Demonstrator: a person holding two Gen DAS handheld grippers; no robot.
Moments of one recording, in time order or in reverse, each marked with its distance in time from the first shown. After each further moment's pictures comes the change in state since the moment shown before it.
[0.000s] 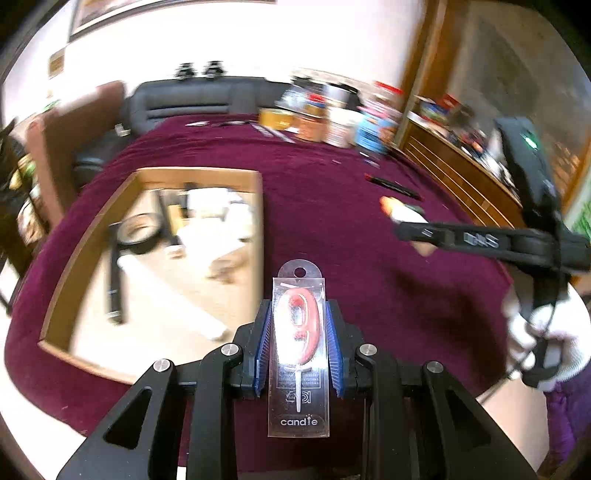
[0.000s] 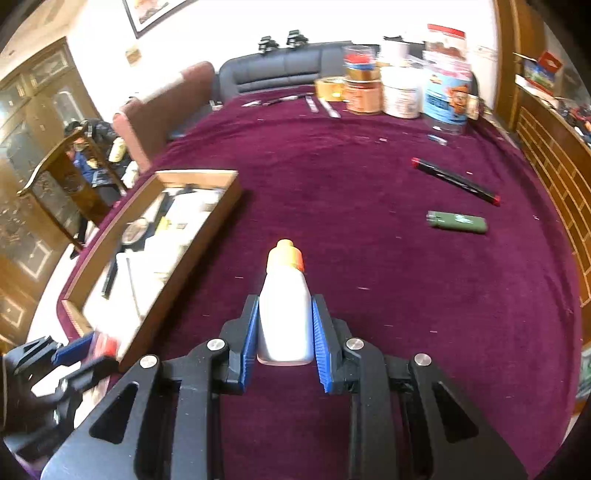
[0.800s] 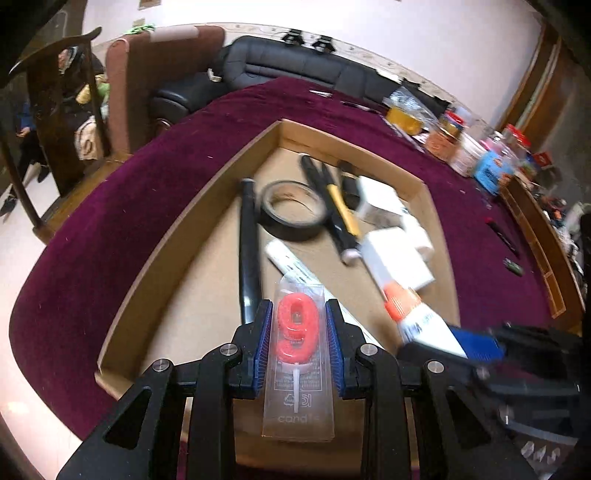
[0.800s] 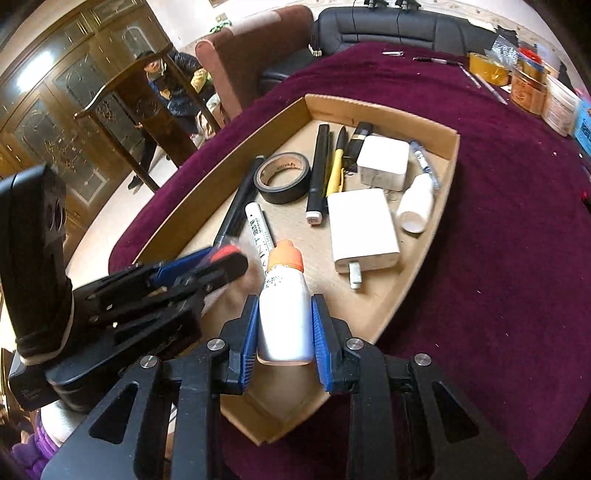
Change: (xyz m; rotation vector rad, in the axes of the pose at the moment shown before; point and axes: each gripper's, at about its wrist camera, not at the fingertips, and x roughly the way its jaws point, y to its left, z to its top) left arm 0.048 0.132 0.001 -0.297 0.069 0.169; right arm 0.108 0.154 0.002 -0.204 0.209 0.207
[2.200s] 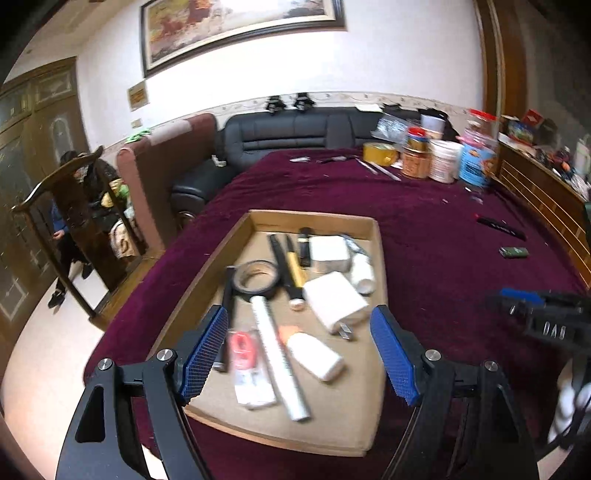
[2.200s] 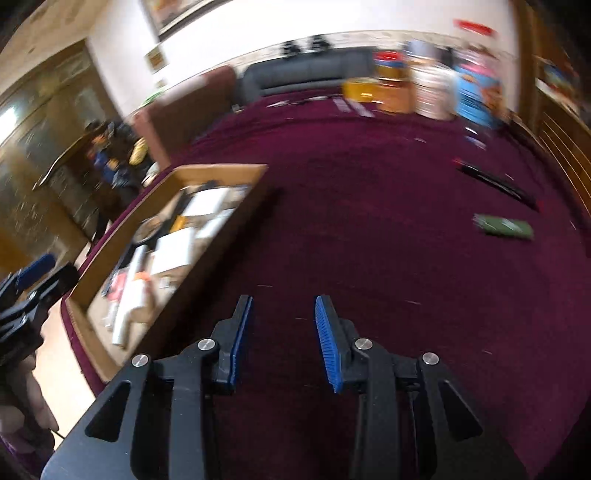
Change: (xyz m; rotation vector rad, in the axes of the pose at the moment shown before) left arm -0.066 -0.113 -0.020 0.272 -0.237 0.205; right arm -0.104 -0.155 -0.064 0.208 -0.267 -0.179
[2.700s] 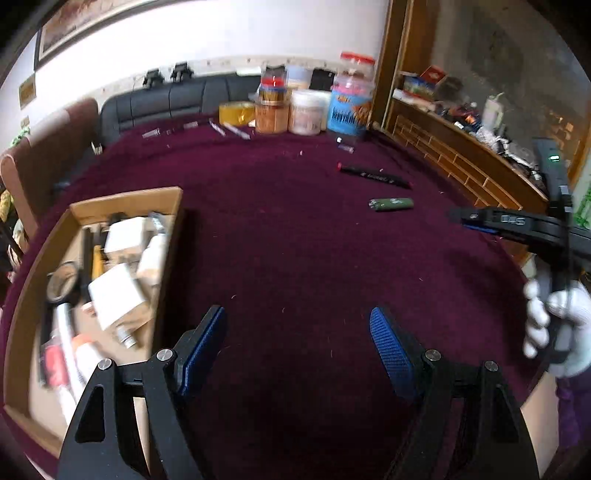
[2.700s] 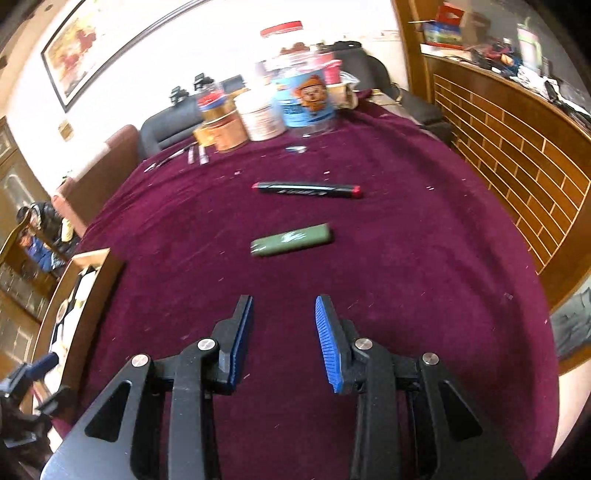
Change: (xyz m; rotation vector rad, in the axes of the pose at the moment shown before) left arm 0.041 -0.133 0.008 0.139 0.149 -0.399; right arm -0.053 -0.155 0.018 0.270 -0.091 -0.213
